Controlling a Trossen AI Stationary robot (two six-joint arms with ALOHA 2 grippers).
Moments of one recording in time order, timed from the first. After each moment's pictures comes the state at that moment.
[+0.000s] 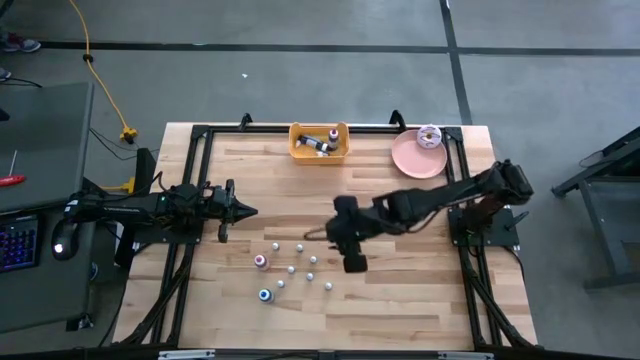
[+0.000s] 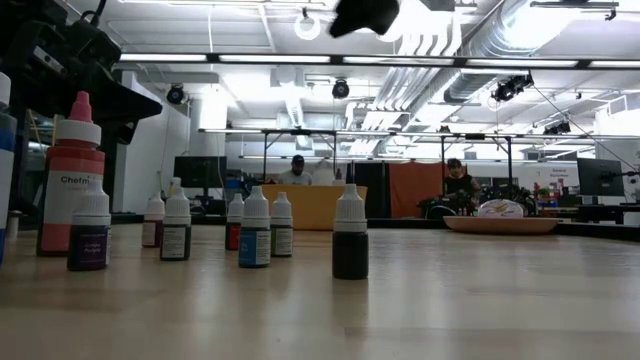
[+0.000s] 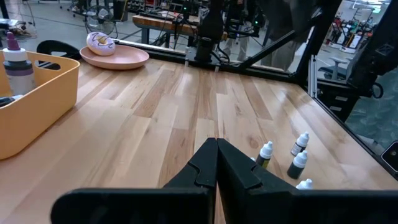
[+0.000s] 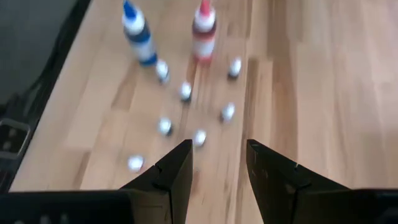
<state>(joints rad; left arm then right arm) -0.01 0.14 0.02 0.00 -0.01 -0.16 0.23 1.68 1.49 -0.65 0.06 0.08</state>
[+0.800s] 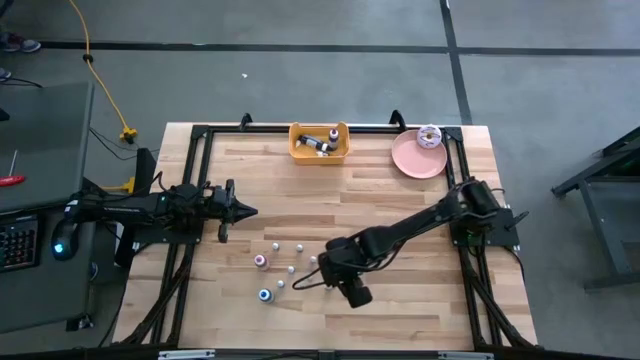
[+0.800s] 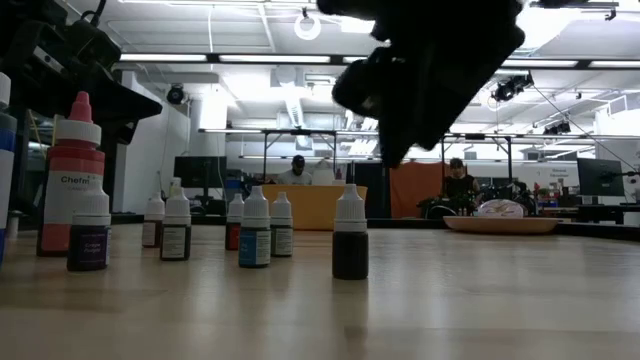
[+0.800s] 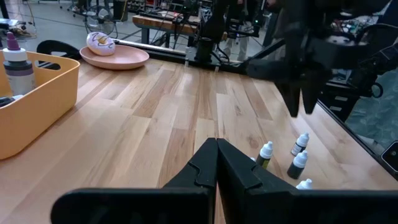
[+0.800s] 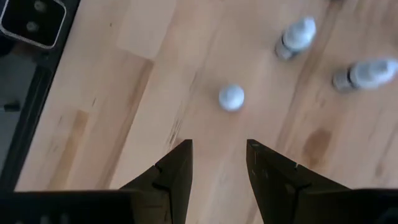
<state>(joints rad) -0.01 0.14 0.02 0.00 -0.01 -0.16 0.34 1.97 1.49 -0.67 -0.17 0.04</state>
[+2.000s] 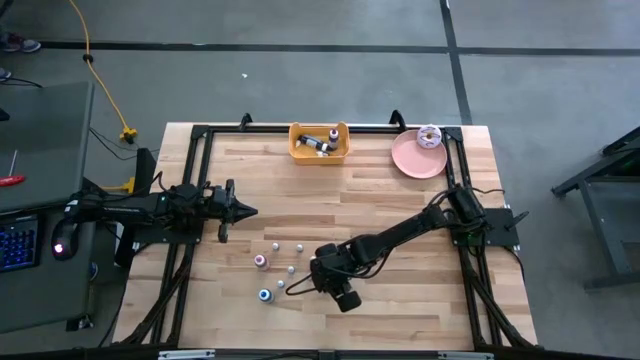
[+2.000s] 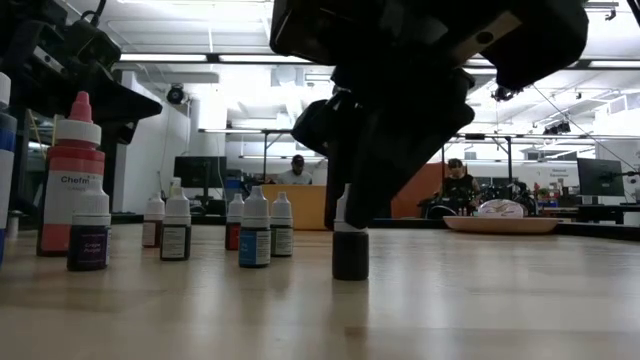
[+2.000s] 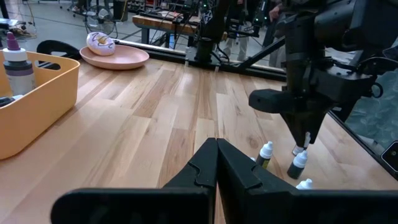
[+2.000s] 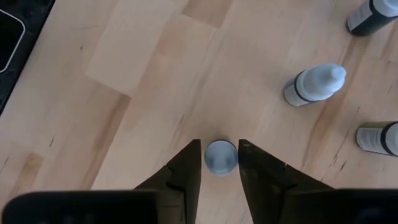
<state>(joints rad) -0.01 0.14 0.02 0.00 -0.01 -0.16 0.35 2.09 1.49 -0.48 -0.16 0.00</state>
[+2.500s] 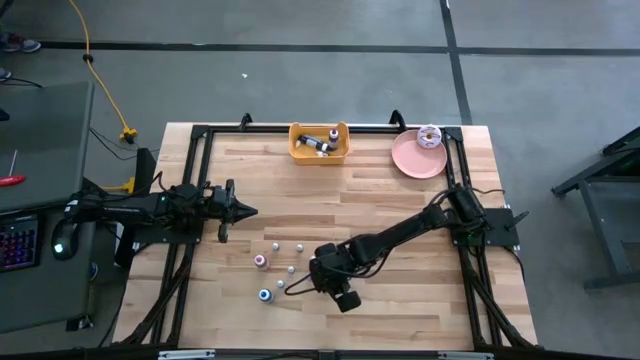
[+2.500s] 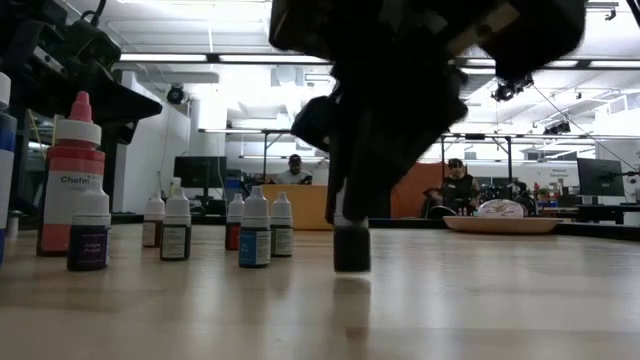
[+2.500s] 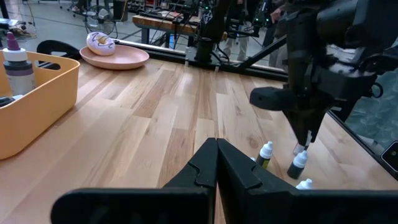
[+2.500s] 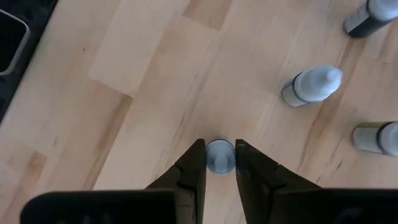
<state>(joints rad) -0.01 0.14 0.02 0.00 -0.01 -0.16 0.34 2.09 1.52 -0.51 -0.16 0.00</state>
